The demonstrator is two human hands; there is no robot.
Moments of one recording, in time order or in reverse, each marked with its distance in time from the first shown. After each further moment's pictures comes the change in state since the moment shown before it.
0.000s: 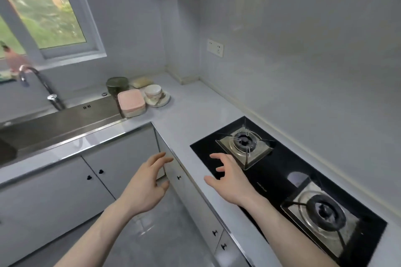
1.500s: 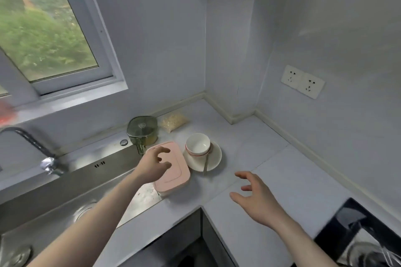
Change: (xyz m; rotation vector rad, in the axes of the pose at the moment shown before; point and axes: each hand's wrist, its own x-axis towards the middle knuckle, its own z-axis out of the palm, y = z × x) left_hand 0.527 -0.357 -0.175 -0.223 -0.033 -0.347; right_hand 0.518 -0.110 0.122 -0.038 -0.052 0.160
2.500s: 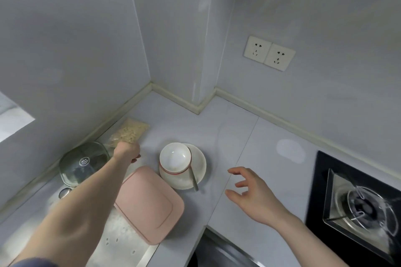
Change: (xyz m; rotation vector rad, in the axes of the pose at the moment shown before) left_hand 0.314 -0.022 0.036 -0.058 -0.149 -0.466; right_hand 0.083 -0.048 0.039 0.048 0.215 0.330
